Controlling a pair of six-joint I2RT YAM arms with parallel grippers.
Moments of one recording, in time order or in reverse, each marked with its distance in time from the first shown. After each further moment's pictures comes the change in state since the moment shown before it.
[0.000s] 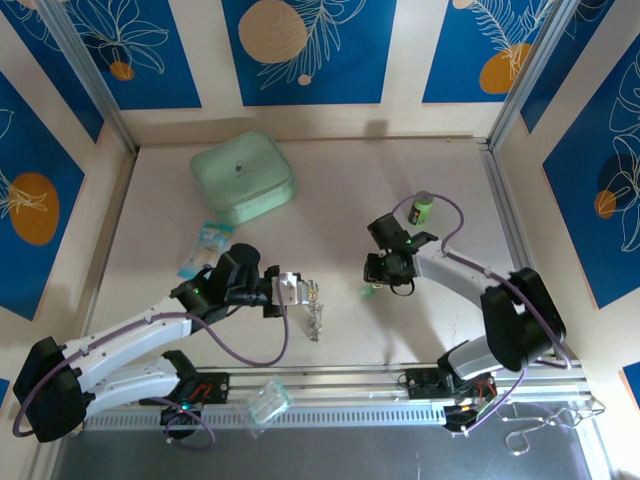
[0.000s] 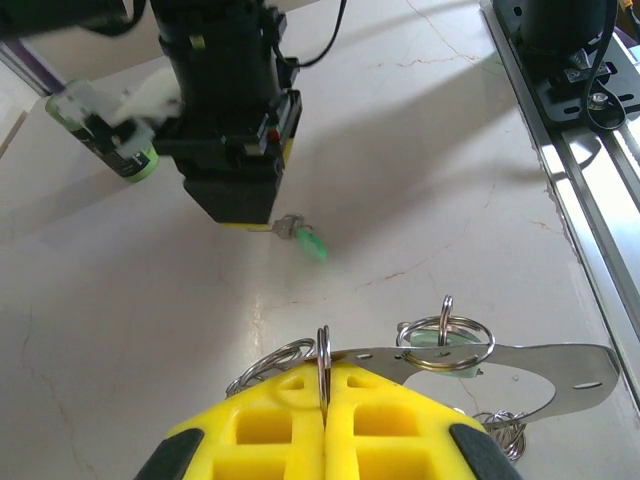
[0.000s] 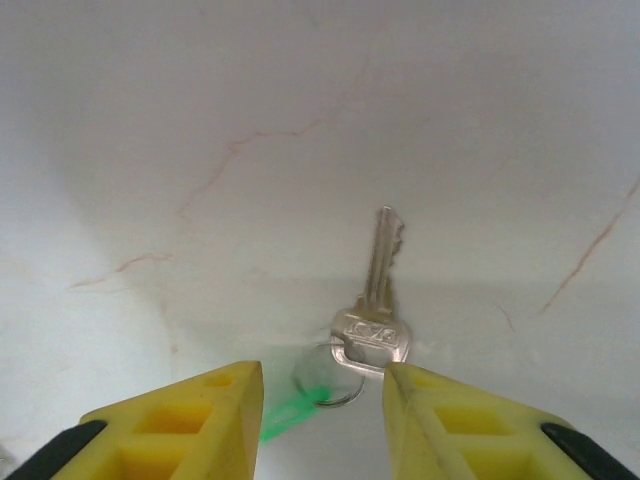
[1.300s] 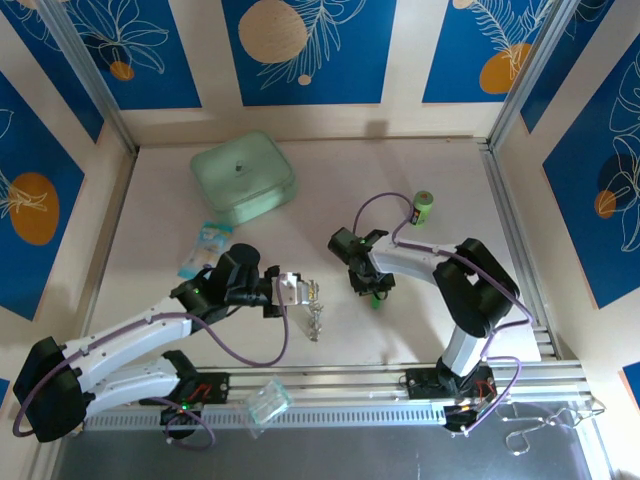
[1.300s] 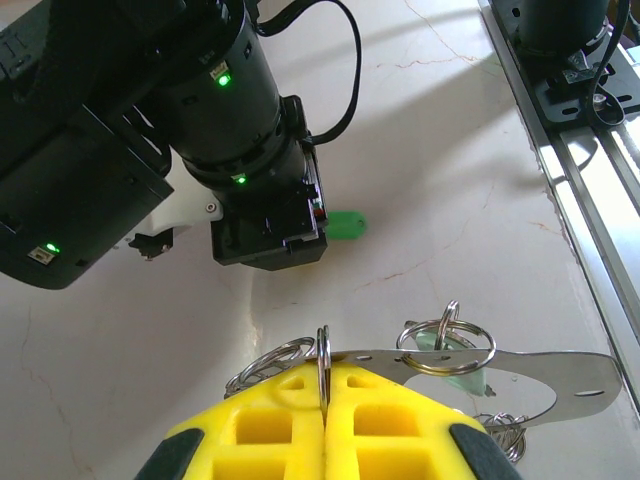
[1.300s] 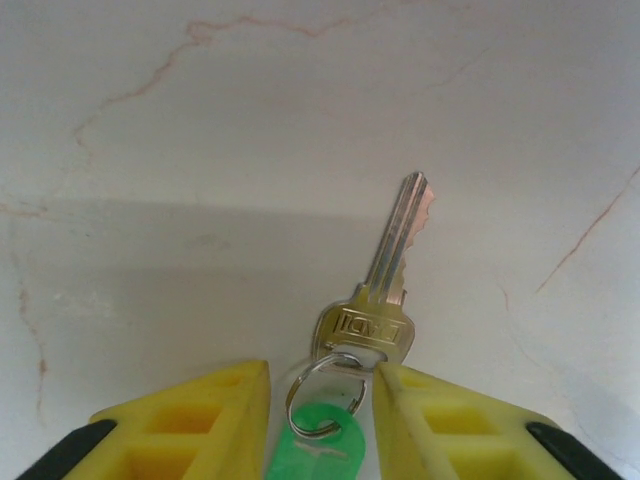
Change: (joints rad) left arm 0.000 0.000 -0.001 0.001 0.003 0.000; right arm 0.219 0.308 0.191 -0.239 0.301 -0.005
